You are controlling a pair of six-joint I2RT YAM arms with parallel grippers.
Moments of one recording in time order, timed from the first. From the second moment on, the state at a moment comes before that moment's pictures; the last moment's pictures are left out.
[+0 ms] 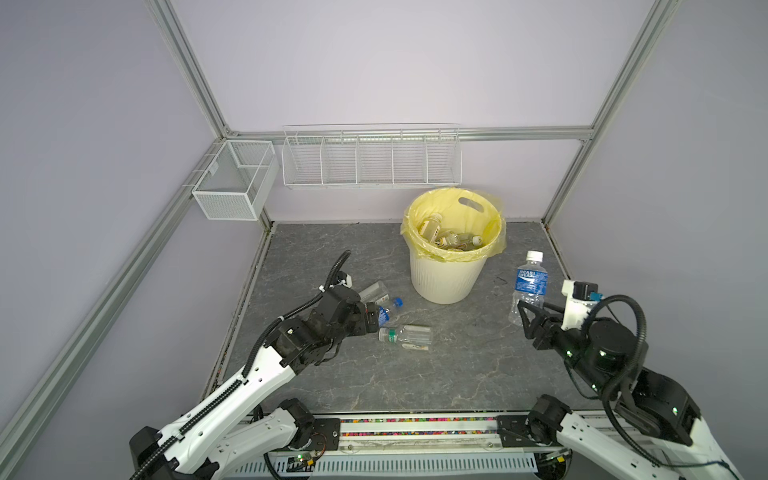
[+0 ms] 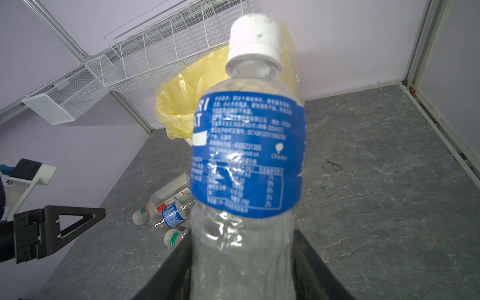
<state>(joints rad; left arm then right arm) -0.78 0.95 0.93 -0.76 -0.22 -0.68 0.76 0.51 0.98 -0.80 0.42 0.49</state>
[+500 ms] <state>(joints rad) -0.77 0.93 0.93 -0.78 -0.22 -0.68 0.64 1.47 1.81 -0.70 0.45 0.36</state>
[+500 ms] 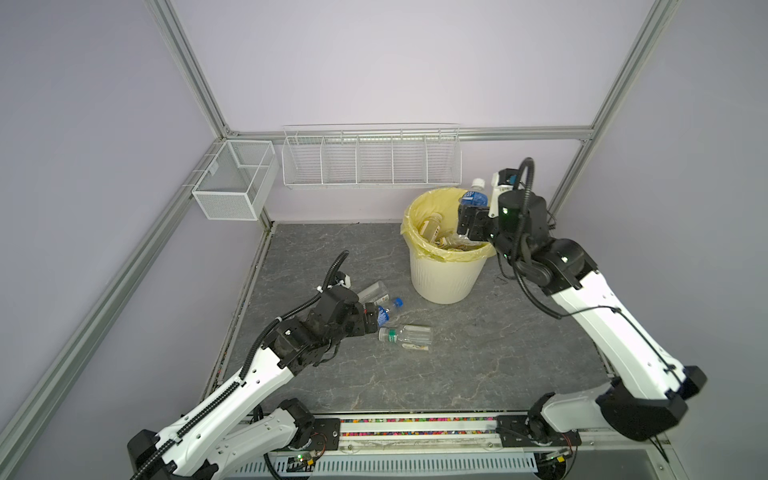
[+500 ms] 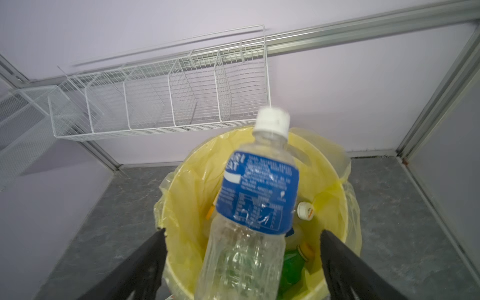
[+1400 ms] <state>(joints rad) -0.77 0.98 0.93 -0.76 -0.22 -0.68 0.64 0.61 0.95 -0.75 0.31 0.58</state>
